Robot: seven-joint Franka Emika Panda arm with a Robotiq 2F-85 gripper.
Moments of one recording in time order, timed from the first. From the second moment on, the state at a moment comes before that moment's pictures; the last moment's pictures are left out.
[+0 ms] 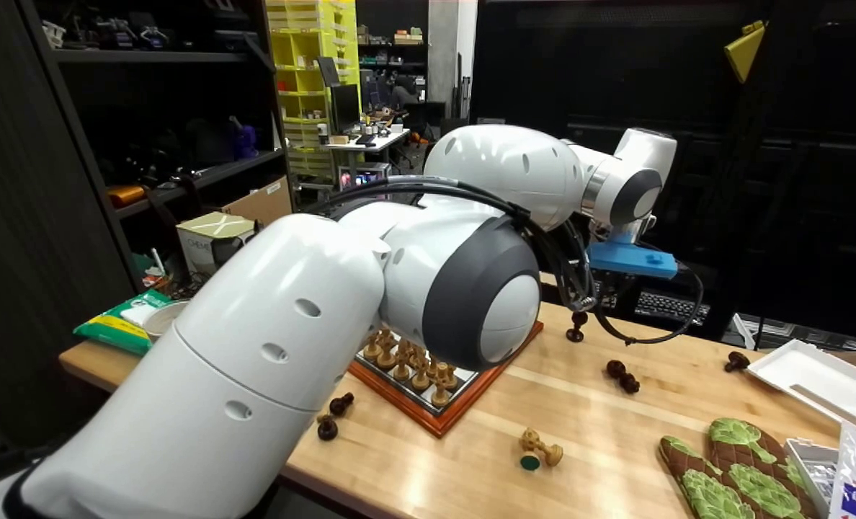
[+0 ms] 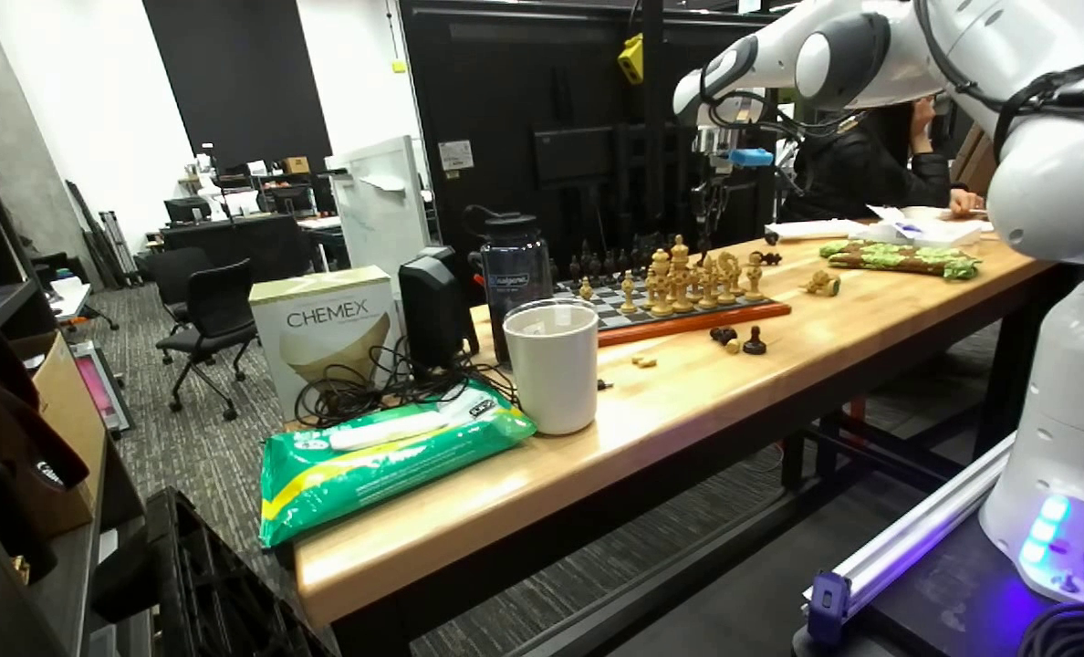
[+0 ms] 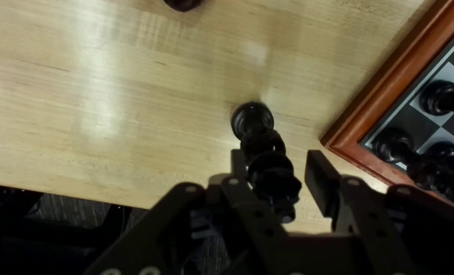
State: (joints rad) arm -0.40 0.85 -0.07 -0.91 0.15 1.82 -0.70
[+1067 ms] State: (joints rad) arm -0.31 0.78 -0.07 -0.81 0.06 1.76 -0.78
